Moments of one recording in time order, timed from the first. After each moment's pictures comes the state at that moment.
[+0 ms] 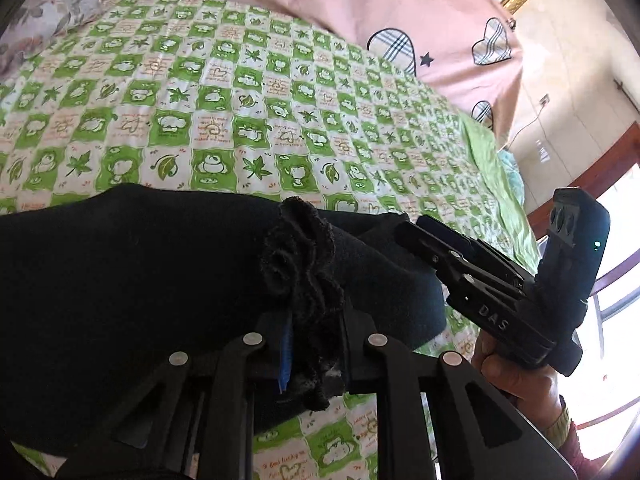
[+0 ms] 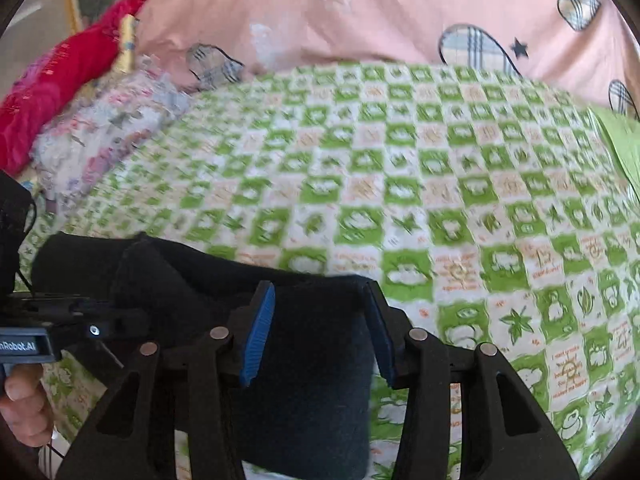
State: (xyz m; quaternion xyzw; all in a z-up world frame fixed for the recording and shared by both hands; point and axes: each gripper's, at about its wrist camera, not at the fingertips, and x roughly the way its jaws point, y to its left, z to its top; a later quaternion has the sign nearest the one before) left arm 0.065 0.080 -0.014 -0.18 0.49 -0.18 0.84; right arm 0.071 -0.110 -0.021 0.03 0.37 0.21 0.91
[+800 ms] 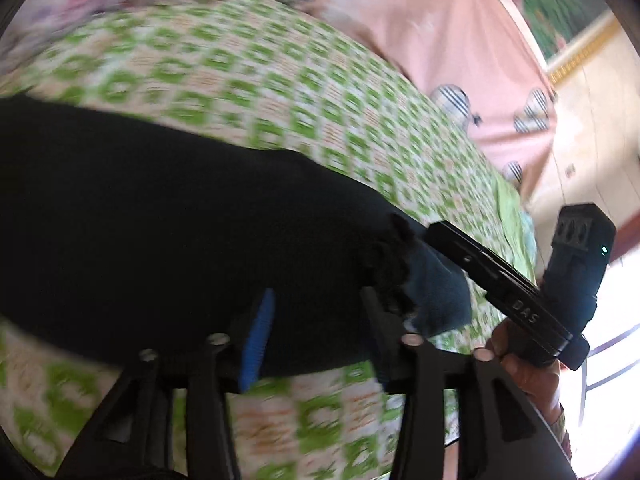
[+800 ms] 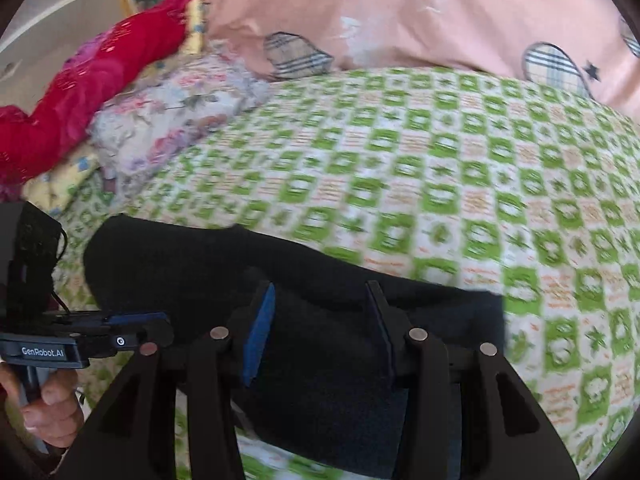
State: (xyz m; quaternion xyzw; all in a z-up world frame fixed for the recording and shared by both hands) left arm -0.008 0.184 -0.020 -0.27 0.46 -0.08 0.84; right arm 0.058 -0.032 -0.008 0.02 0.37 0.31 0.87
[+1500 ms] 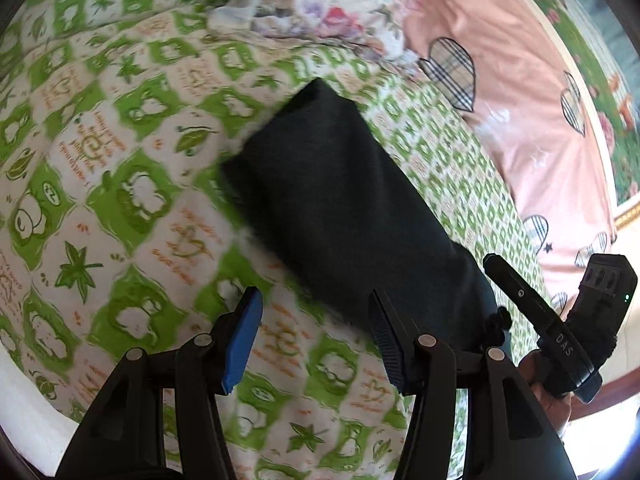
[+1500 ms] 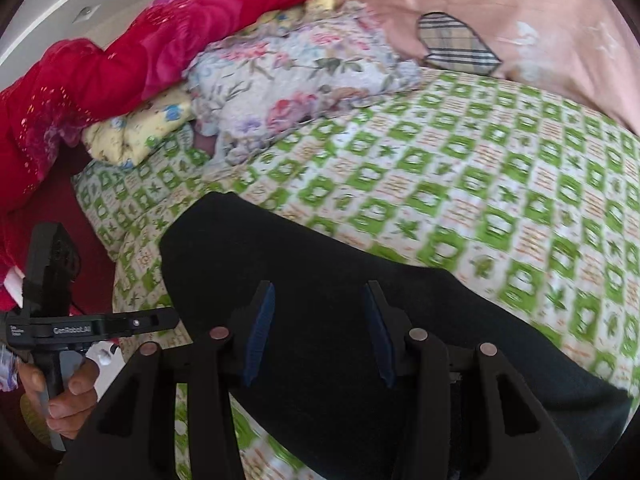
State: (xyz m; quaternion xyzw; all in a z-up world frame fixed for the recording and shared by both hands) left arm -0.107 0.323 -0.038 -0.40 0.40 0.11 0.82; right arm 0.049 0.110 0.003 -0.04 0.37 0.46 0.81
